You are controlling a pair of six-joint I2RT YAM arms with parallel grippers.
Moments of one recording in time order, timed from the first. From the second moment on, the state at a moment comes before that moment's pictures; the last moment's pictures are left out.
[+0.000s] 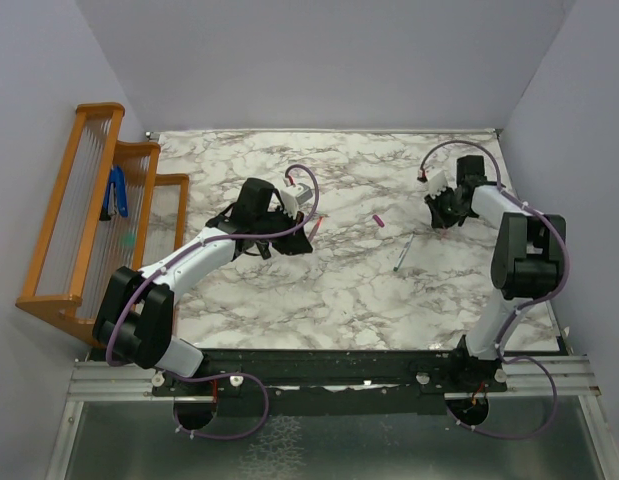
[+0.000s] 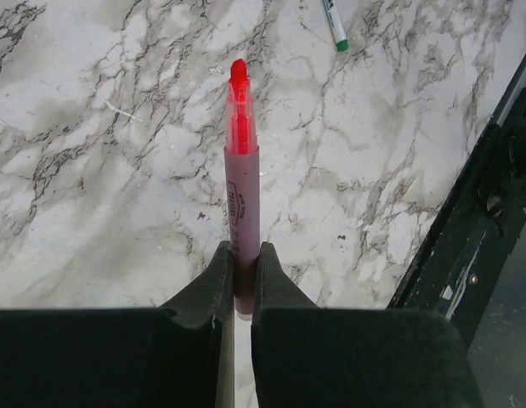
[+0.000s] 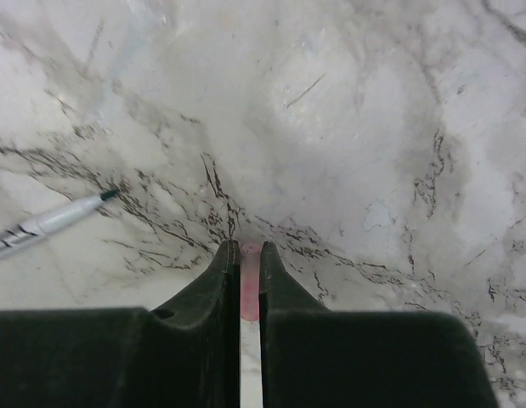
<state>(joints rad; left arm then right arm) -0.48 1.46 0.96 -0.22 0.62 -0.08 -0.07 1.88 1.25 -0.51 -0.26 -0.73</state>
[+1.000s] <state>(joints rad) -0.56 1.49 0.99 0.41 0.63 -0.39 0.39 1.28 1.00 0.39 -0.45 0.58</state>
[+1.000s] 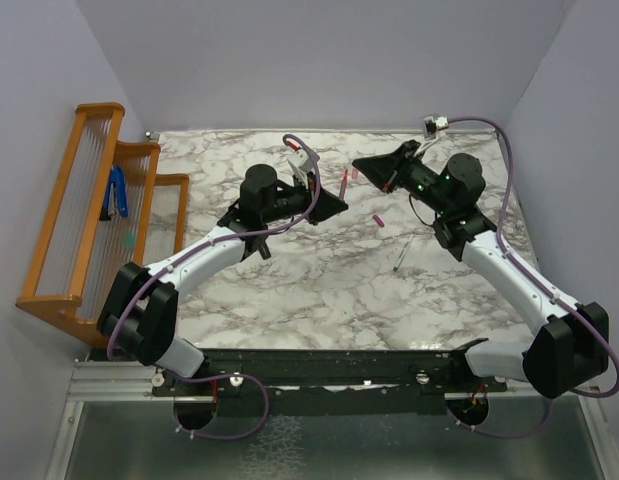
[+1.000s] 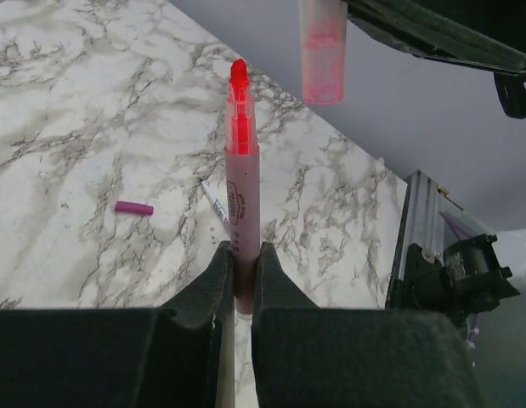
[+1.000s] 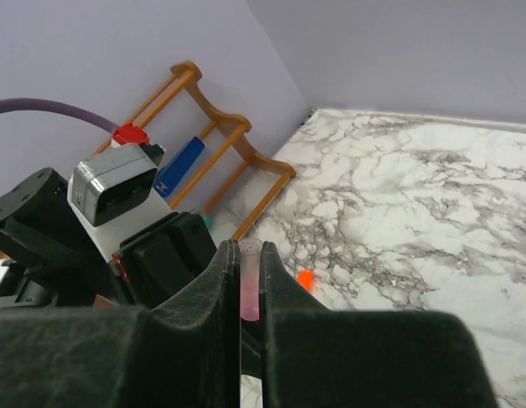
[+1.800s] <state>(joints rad) -0.57 1.51 1.00 0.46 0.63 -0.43 0.42 1.27 0.98 0.51 -0.33 0.58</state>
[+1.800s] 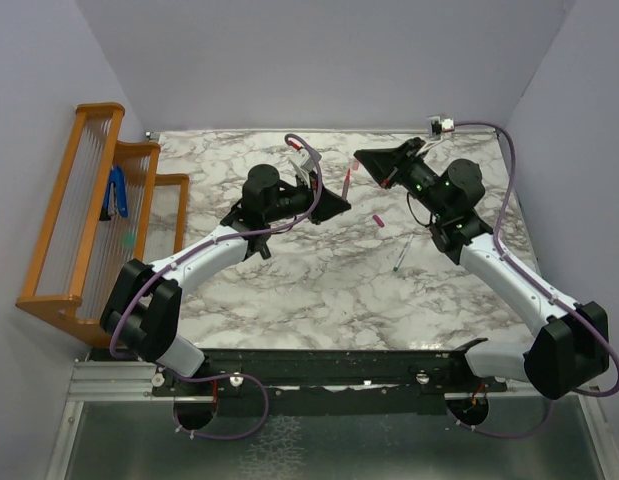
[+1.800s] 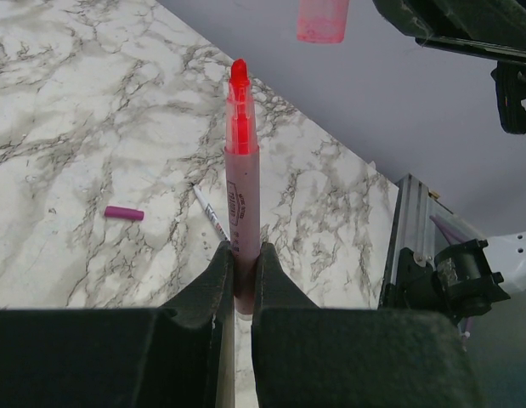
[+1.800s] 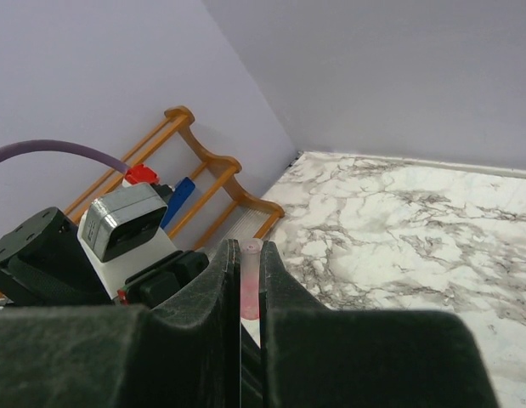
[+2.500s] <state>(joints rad) -0.57 1.52 1.00 0.46 0.64 -0.43 0.46 1.31 0.97 0.54 -0.27 0.55</state>
